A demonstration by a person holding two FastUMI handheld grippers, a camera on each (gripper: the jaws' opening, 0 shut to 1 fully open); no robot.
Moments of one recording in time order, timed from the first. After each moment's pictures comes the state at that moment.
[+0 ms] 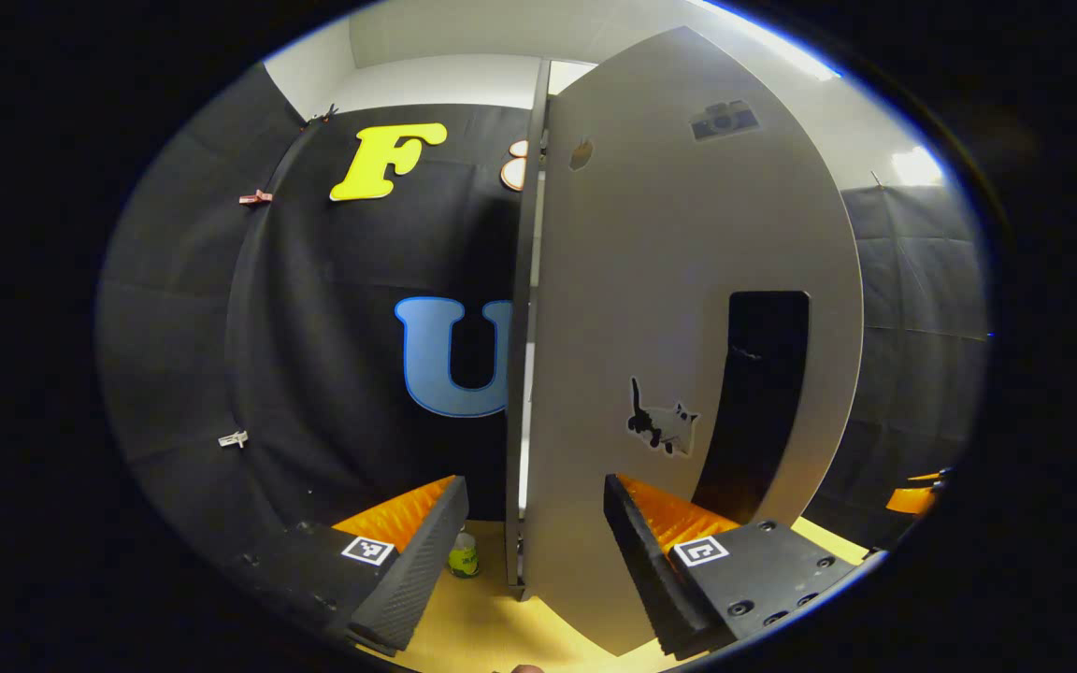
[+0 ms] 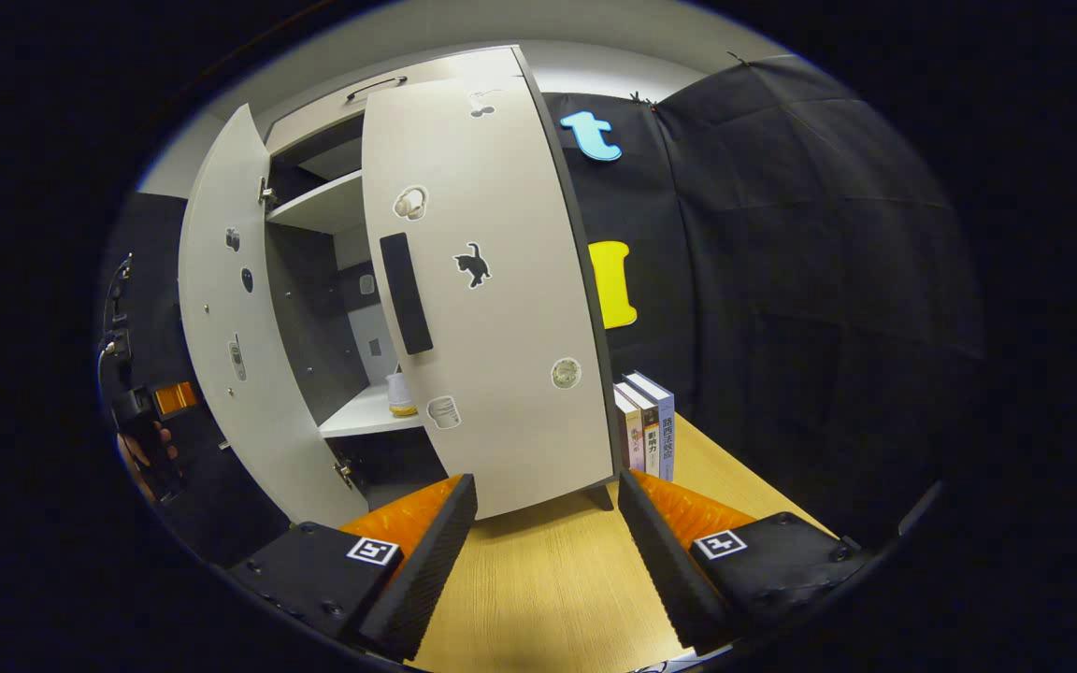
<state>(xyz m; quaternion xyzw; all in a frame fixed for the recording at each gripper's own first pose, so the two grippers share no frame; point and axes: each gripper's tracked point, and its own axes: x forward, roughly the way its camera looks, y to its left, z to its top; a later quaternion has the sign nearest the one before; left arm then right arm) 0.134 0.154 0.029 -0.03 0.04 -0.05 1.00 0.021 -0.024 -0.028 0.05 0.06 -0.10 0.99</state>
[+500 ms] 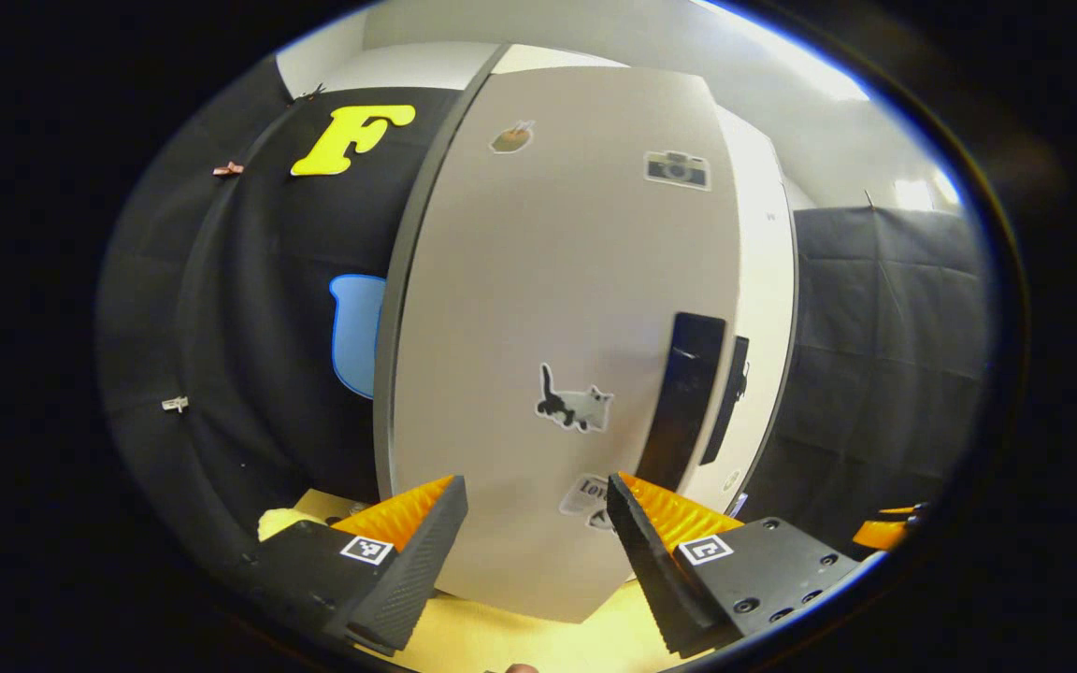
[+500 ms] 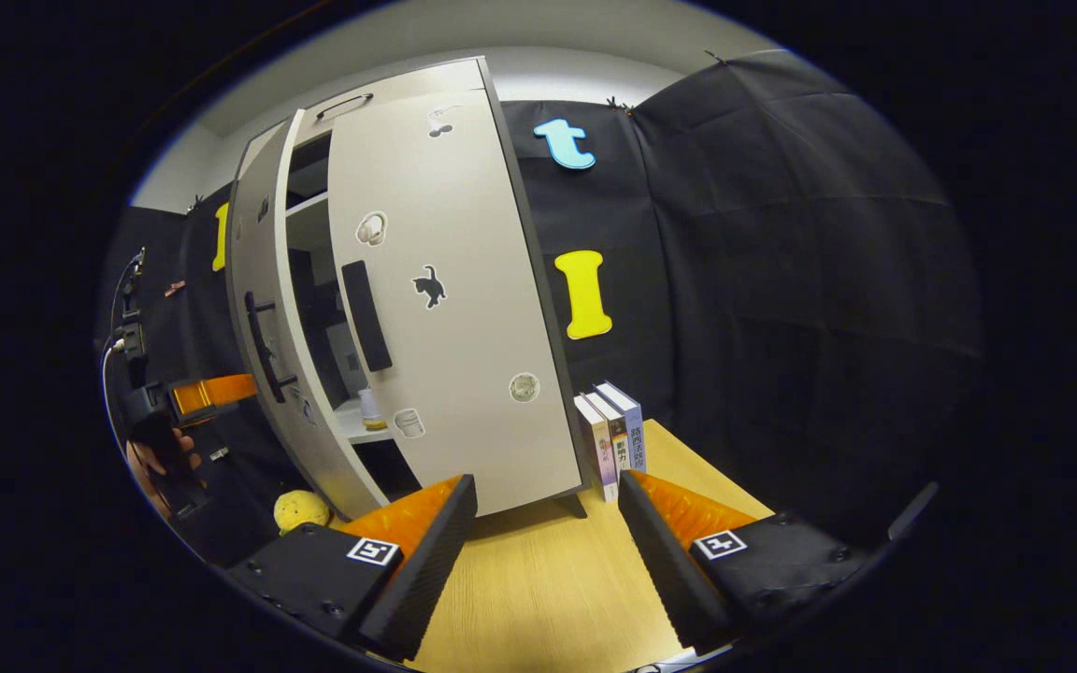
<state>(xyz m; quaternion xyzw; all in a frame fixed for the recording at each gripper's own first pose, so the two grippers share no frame) 0.142 0.051 0.027 -0.06 0.05 -0.09 0.99 0.011 -0.071 -0.007 0.05 0.05 -0.11 0.99</state>
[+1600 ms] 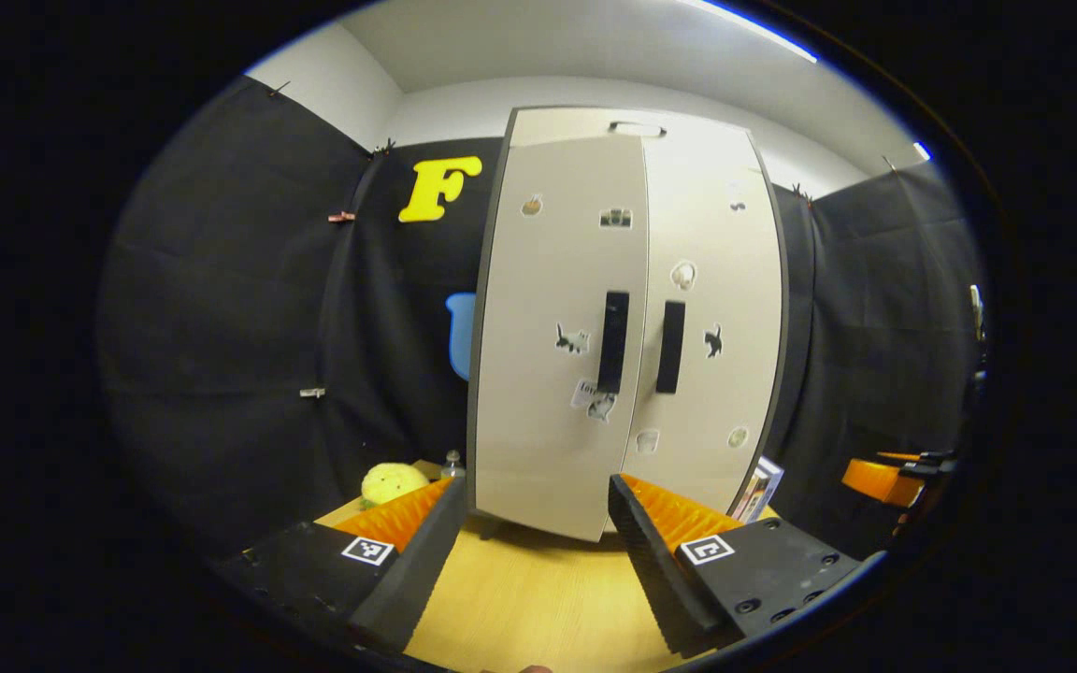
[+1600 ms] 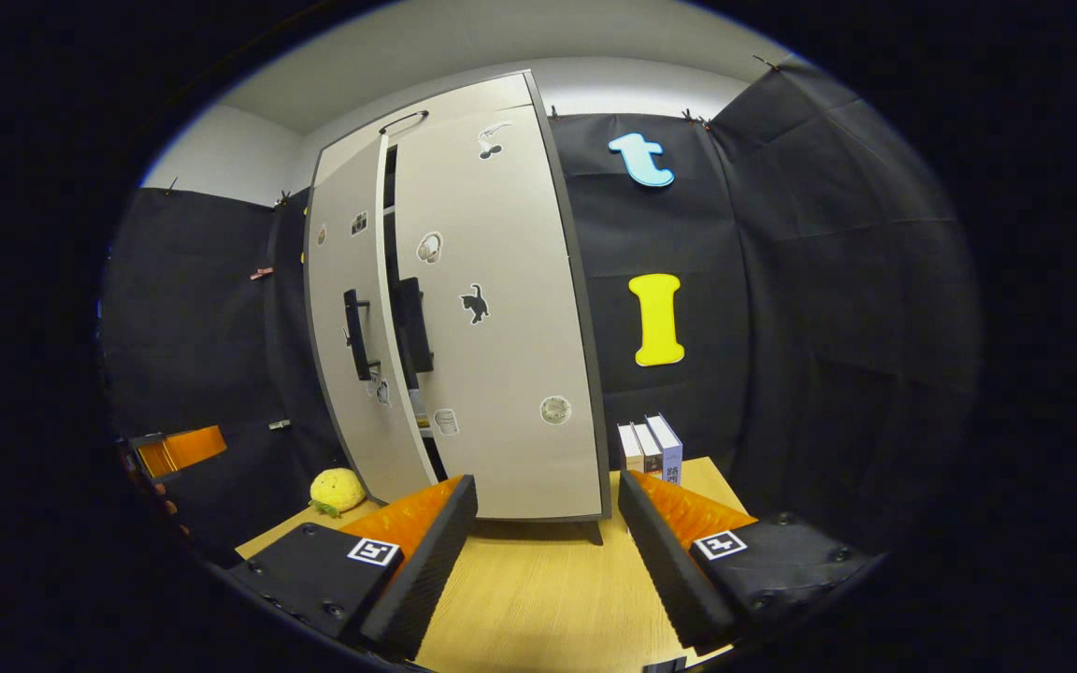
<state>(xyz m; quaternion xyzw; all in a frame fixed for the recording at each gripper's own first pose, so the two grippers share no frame) -0.041 -0.004 -0.022 -0.03 0.06 0.10 0.99 0.006 -0.101 -0.001 0.01 0.03 0.04 1.00</state>
